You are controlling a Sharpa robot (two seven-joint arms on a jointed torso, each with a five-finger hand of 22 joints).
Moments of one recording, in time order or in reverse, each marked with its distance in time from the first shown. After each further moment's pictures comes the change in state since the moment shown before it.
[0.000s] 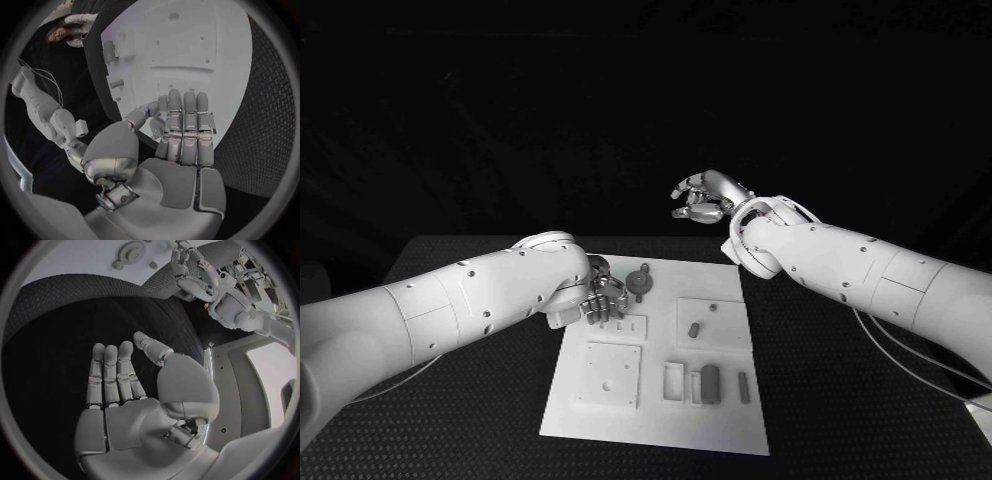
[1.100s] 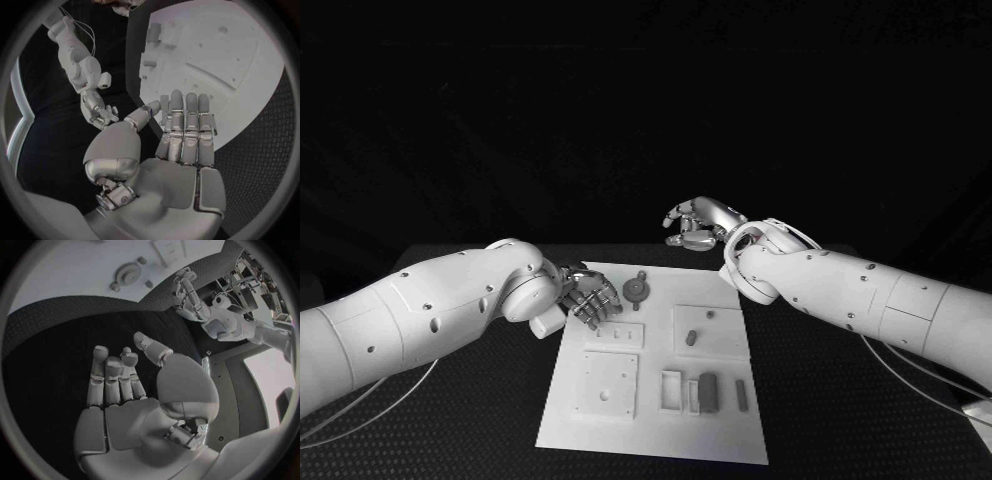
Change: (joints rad) left arm -0.014 -0.127 0.058 0.056 0.367 -0.070 0.087; left_hand 0.040 0.027 -0.010 -0.008 -0.095 -0.013 -0.012 0.010 -0.161 -0.040 0.029 -0.027 -0.057 -0.043 0.021 -0.069 -0.015 0.000 -0.043 0.032 -0.023 -0.051; right arm -0.034 -0.056 -0.012 0.124 -0.104 -0.002 -0.062; right_hand -0.003 0.014 -0.015 -0.001 0.000 0.028 -0.028 0.008 0.008 0.029 -0.029 0.224 0.223 0.158 -0.059 0.250 0.131 0.039 0.199 -0.079 0.198 0.072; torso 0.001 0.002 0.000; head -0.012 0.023
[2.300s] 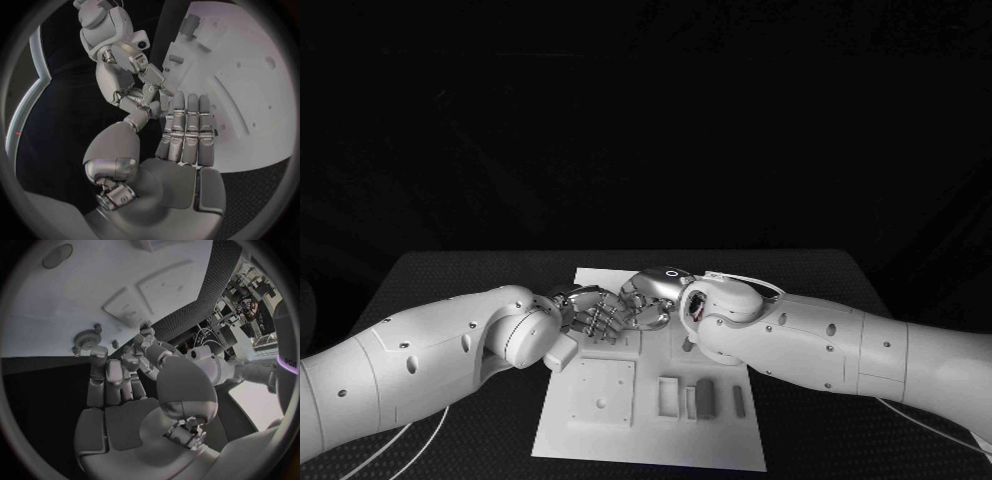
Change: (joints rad) left arm -0.092 -0.075 0.000 0.144 0.283 -0.266 0.207; left_hand -0.037 -0.011 0.003 -0.011 0.044 -0.006 0.007 -0.027 -0.063 -0.010 0.021 -0.061 -0.178 -0.038 0.023 -0.008 -0.066 0.000 -0.025 0.025 -0.027 -0.099; right arm -0.073 0.035 -0.066 0.216 -0.350 0.204 -0.150; right_hand -0.013 0.058 -0.005 0.003 0.000 0.017 -0.017 0.090 0.016 0.009 -0.009 0.082 0.069 0.153 -0.048 0.101 0.135 -0.050 0.130 -0.076 0.097 0.000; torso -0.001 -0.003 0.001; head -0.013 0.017
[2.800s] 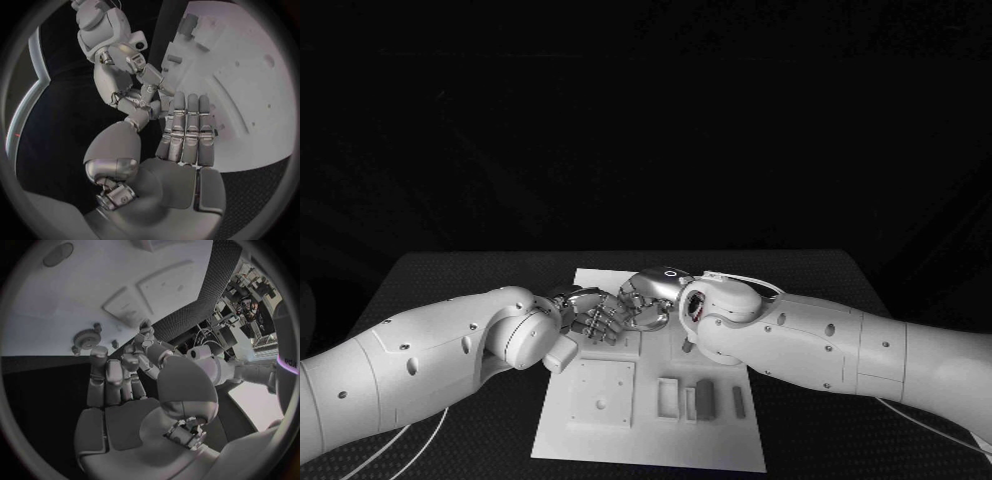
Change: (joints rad) left arm 0.000 0.001 -0.001 -0.001 -0.005 -0.001 -0.005; left_hand 0.009 0.007 -0.012 0.001 -0.026 -0.003 0.003 -0.004 -0.008 -0.006 0.002 -0.004 -0.011 -0.006 0.001 0.000 -0.006 0.000 0.000 0.000 -0.004 -0.016; right arm 0.003 0.004 0.001 -0.001 -0.006 0.006 -0.001; right_hand 0.000 0.000 0.000 0.000 0.000 0.000 0.000 0.000 0.001 0.000 0.000 0.000 0.000 0.000 0.000 0.000 0.000 0.000 0.000 0.000 0.000 0.000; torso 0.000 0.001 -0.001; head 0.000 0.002
